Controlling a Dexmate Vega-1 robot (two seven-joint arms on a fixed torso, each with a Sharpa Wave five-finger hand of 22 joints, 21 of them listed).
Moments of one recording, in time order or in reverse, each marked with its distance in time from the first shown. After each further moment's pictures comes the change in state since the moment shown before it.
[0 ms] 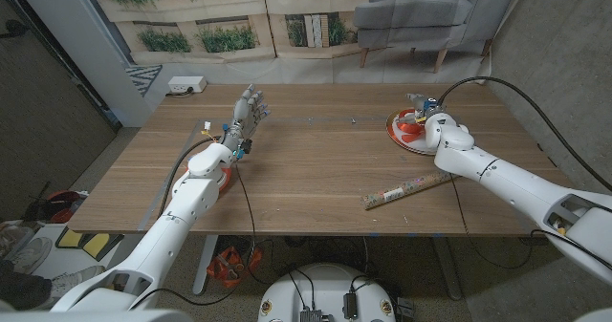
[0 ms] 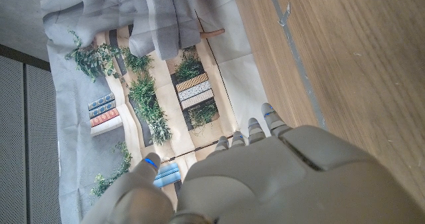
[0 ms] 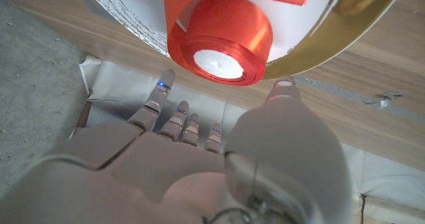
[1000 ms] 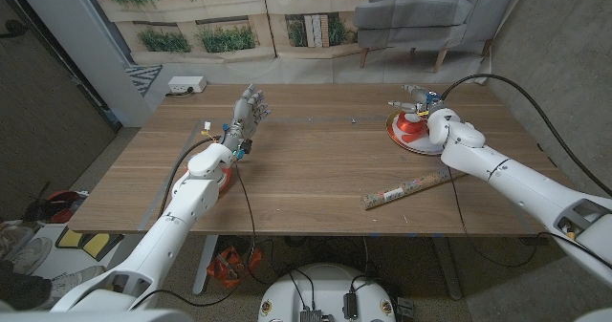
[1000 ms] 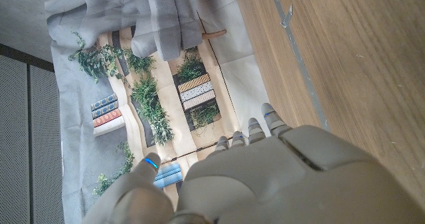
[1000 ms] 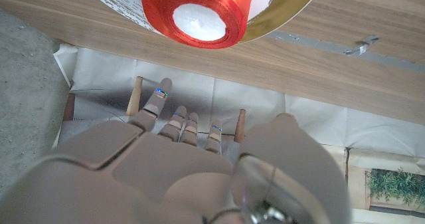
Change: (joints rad) left arm 0.008 0.004 0.001 -0.012 -0.004 -0.004 -0.001; left_hand 0.000 0.000 0.000 0.000 0.000 0.000 0.000 0.000 0.000 0.000 0.000 0.000 0.000 0.000 0.000 0.000 0.000 0.000 0.000 0.000 0.000; right arm -0.048 -0.024 0.092 -0.068 0.087 0.108 -0.059; right_hand -0.290 0.080 -0.073 0.083 -0.008 0.041 0.012 0.008 0.000 0.000 0.022 0.015 -0.005 -0.079 0.005 0.014 -0.042 -0.091 -0.005 -0.119 0.004
